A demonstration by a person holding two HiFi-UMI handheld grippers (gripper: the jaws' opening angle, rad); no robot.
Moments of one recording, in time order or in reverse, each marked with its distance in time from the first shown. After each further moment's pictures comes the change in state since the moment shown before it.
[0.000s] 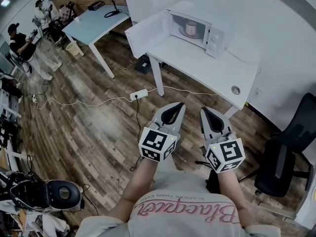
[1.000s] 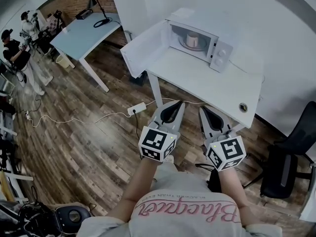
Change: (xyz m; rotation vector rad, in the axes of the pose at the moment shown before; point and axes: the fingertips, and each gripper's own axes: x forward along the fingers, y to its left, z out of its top) left arm 0.085 0.137 0.019 0.013 -0.029 -0.071; right arm 0.154 -0.031 0.014 -0.007 -0.012 -0.049
